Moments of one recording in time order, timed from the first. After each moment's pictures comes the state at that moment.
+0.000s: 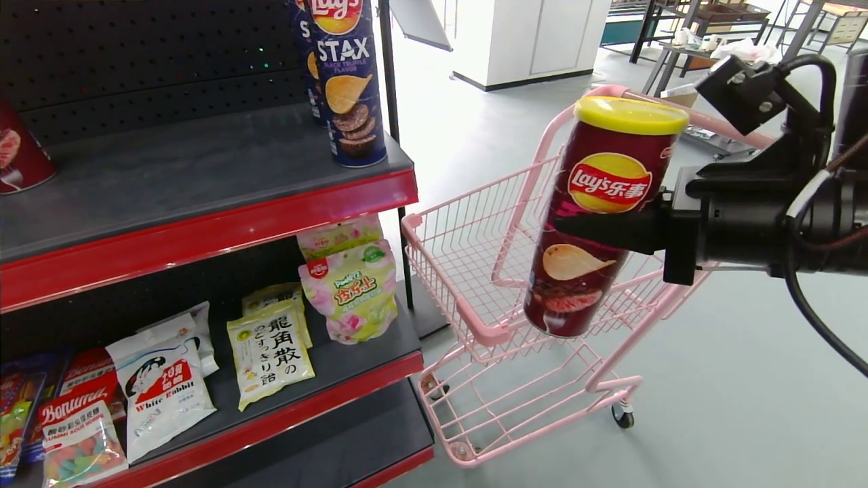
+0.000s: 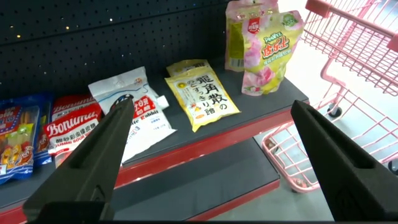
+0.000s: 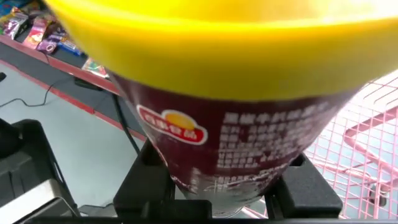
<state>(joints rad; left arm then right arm) 0.00 0.00 0.00 0.00 0.02 0.00 0.52 1.45 -1.06 -0.12 0.39 -0.12</state>
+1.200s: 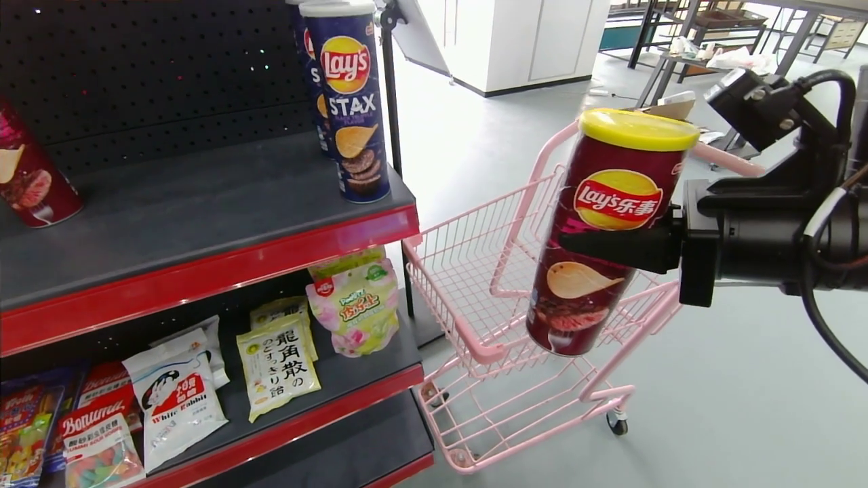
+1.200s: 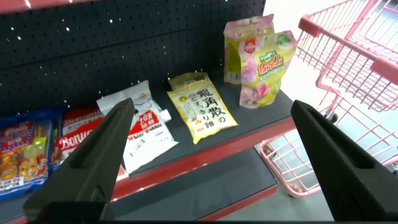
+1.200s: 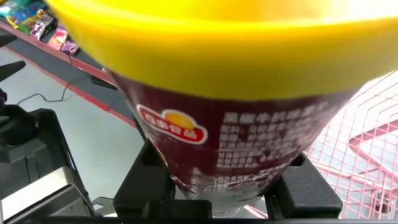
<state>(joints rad) 0.00 0.00 0.00 0.00 0.02 0.01 0.52 1.42 -1.02 -0.12 0.44 -0.12</state>
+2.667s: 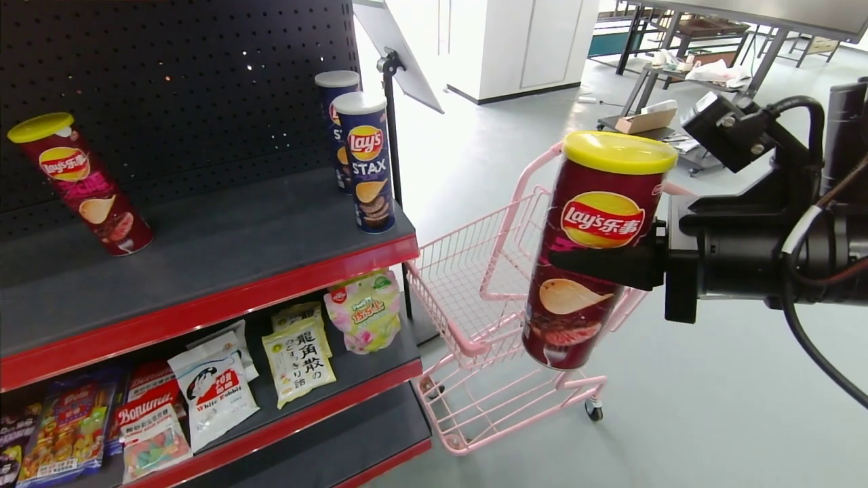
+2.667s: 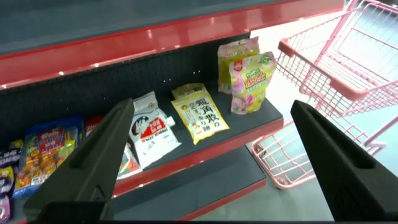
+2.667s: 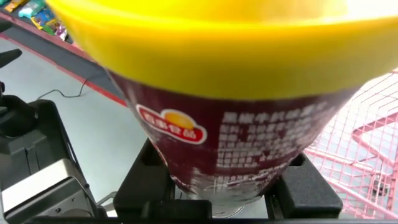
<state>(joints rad) 0.00 0.00 0.00 0.00 0.02 0.00 0.54 1.43 -1.00 -0.12 0.42 -0.13</state>
